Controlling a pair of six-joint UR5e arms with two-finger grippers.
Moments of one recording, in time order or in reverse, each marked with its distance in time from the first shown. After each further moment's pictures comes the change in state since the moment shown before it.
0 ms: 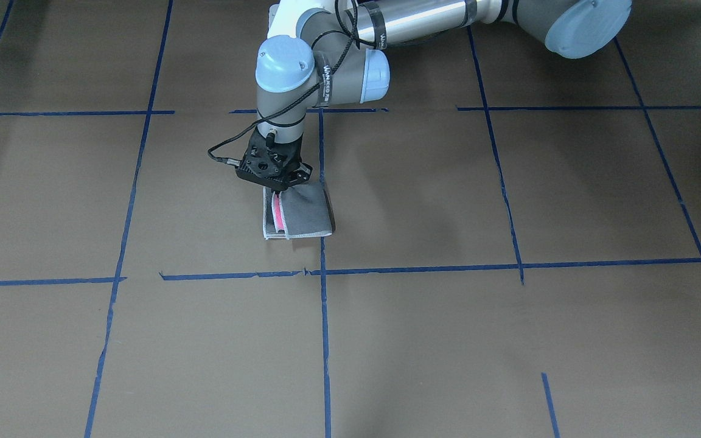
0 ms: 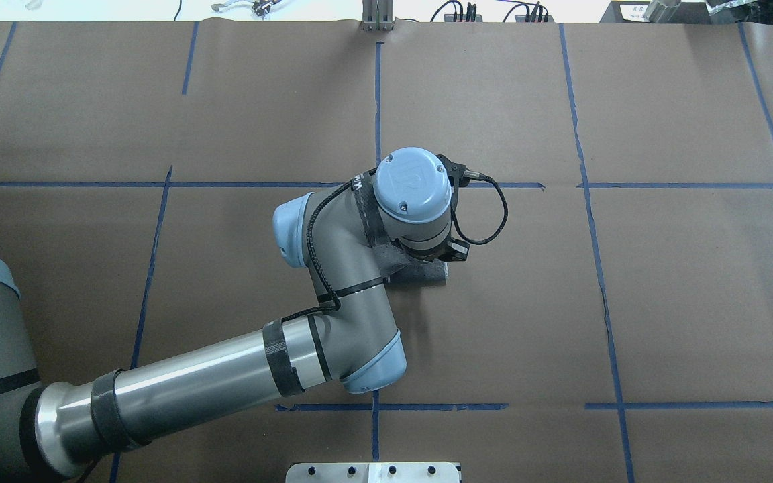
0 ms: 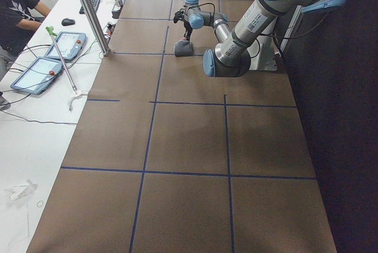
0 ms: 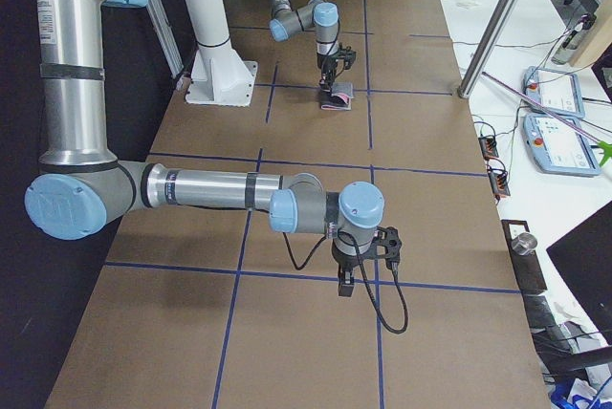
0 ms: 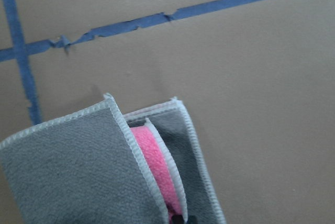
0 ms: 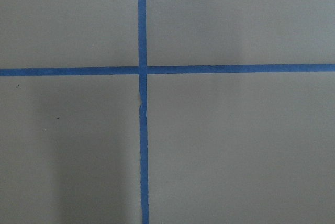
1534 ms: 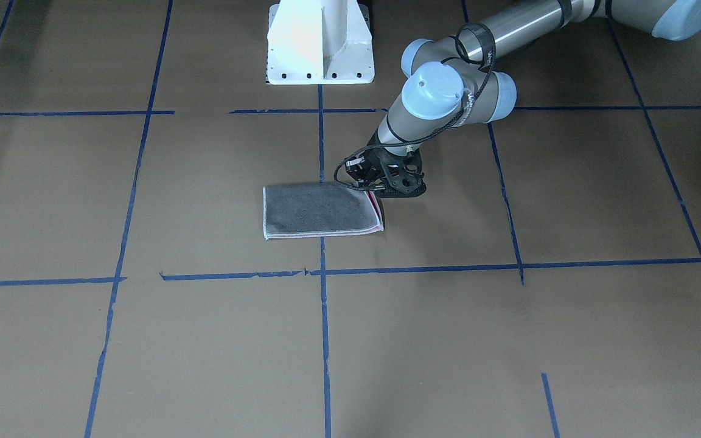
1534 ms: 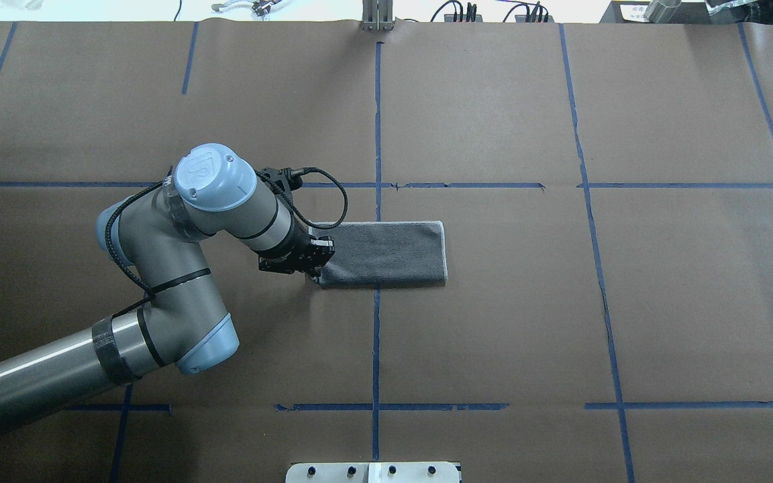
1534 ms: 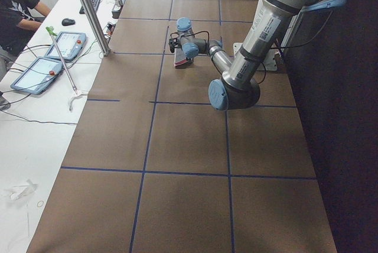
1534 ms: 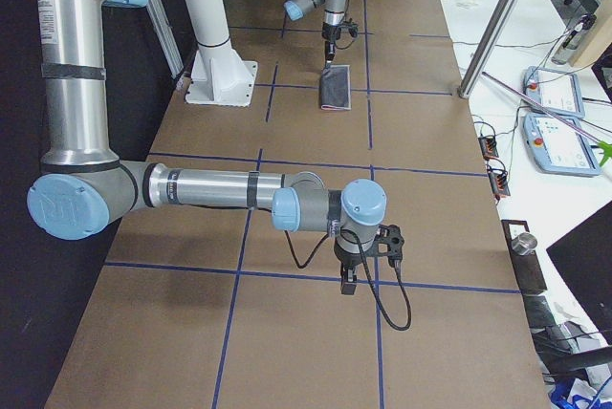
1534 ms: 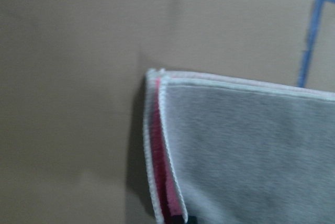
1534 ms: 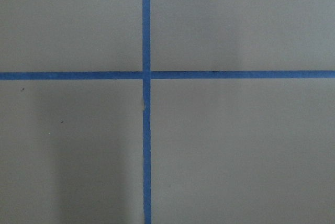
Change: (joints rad) left arm -0.136 0.375 -0.273 -0.148 -0.277 -0.387; right arm -0.005 0.008 -0.001 0.007 -0.002 0.001
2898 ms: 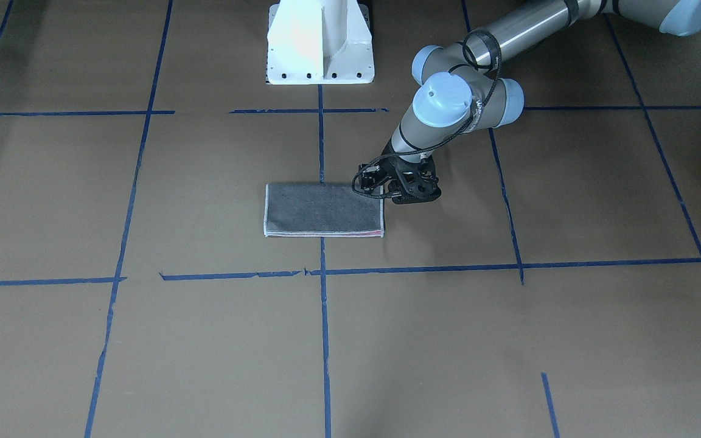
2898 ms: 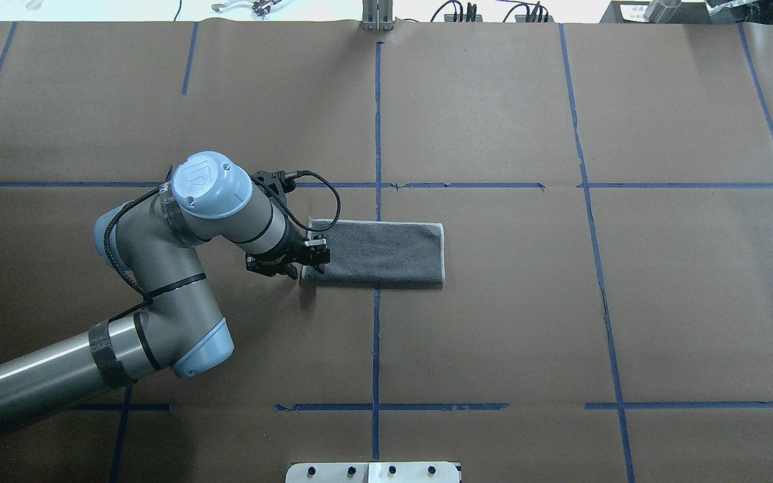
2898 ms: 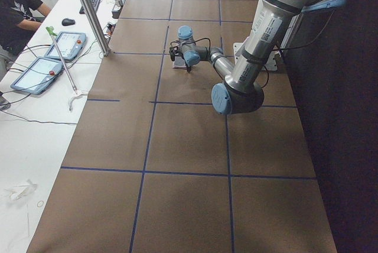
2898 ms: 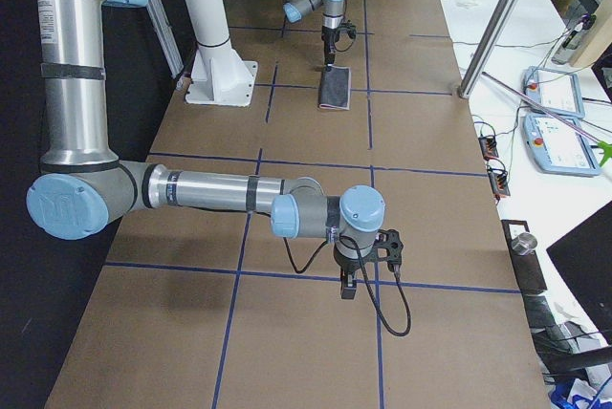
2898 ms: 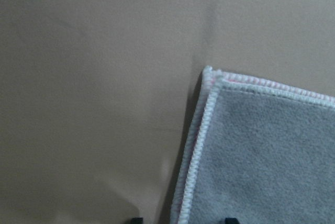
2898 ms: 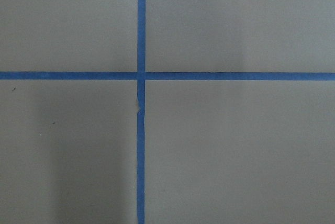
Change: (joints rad) left arm 0.013 0.077 0.016 -0.050 0.048 -0.053; right arm -0.002 -0.003 -0.028 0.043 0.000 0.000
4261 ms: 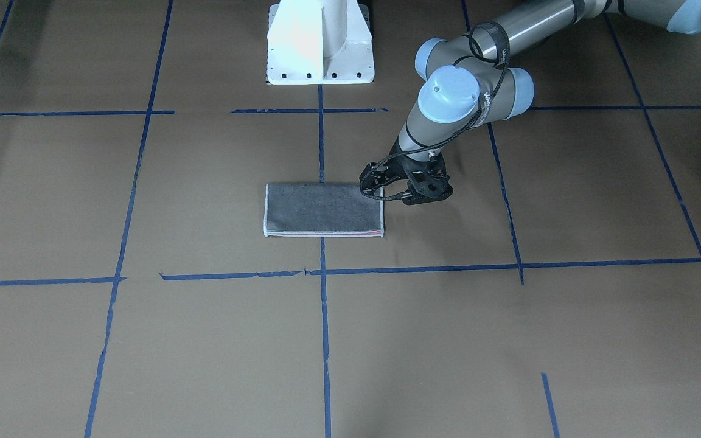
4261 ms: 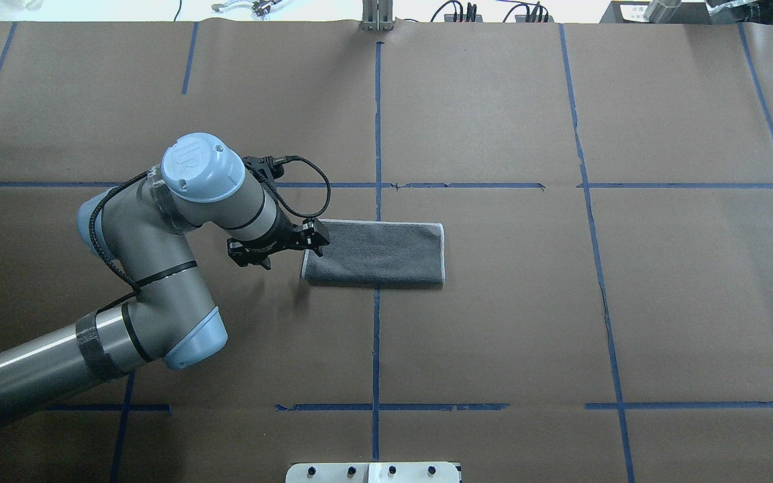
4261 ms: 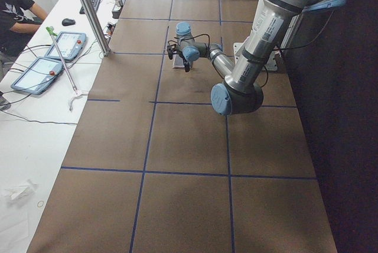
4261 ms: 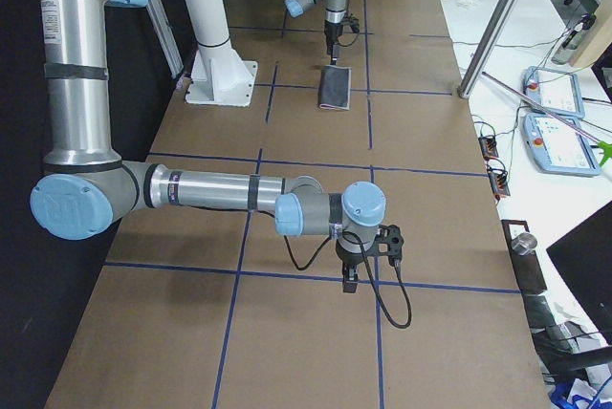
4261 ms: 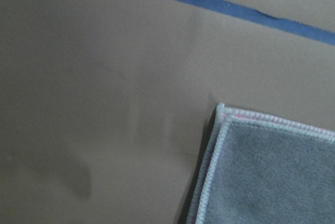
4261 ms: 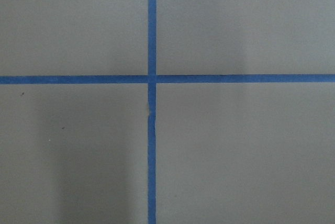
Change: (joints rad) left arm -0.016 0.006 -0.033 0.076 0.009 0.003; right arm -0.017 -0.001 -0.002 0.019 0.005 0.029
